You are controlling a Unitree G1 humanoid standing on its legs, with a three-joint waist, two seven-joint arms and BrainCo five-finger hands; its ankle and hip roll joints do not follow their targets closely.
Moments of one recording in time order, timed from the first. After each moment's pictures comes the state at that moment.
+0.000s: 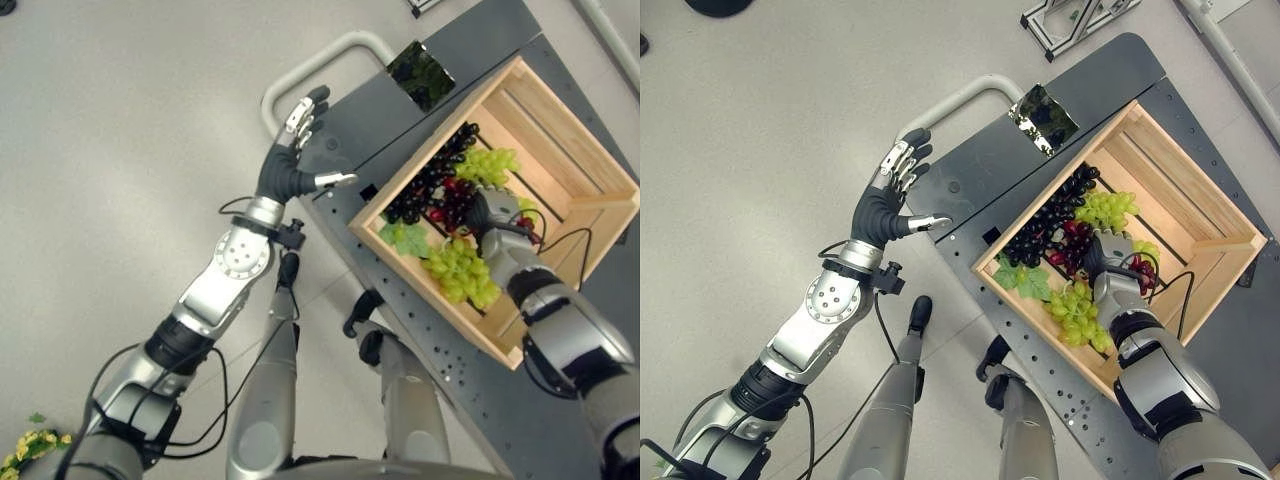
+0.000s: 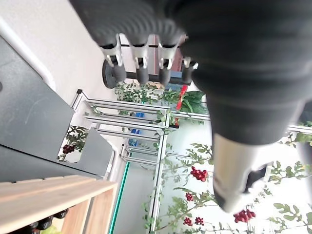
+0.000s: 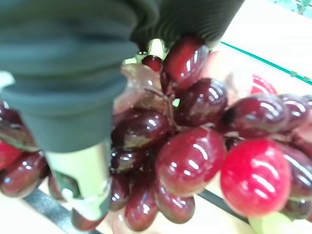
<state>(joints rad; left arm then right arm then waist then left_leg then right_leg) -0.57 0.50 -0.44 -0.17 -0.33 -0.11 0.23 -0.92 -0.53 0.52 1.20 -0.52 0.15 -0.34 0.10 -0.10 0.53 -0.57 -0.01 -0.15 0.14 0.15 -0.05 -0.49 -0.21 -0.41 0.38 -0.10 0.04</state>
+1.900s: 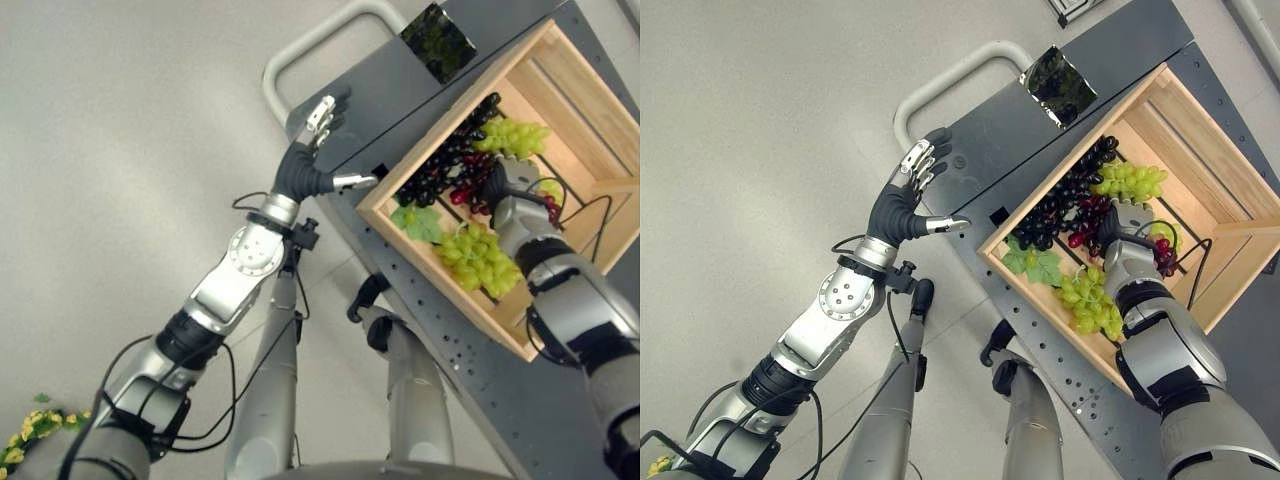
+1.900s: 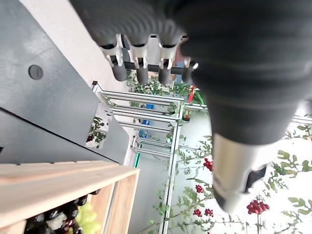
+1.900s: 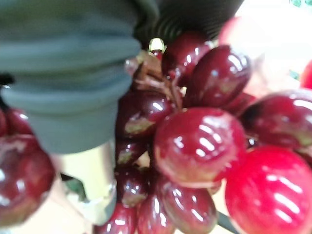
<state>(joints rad) -0.61 0.46 -0.45 -0.18 -0.29 -0.07 0.23 -1.08 -0.58 0.56 1.24 -0.48 0.20 -0.29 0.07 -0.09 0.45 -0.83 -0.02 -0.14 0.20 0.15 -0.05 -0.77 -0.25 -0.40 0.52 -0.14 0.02</state>
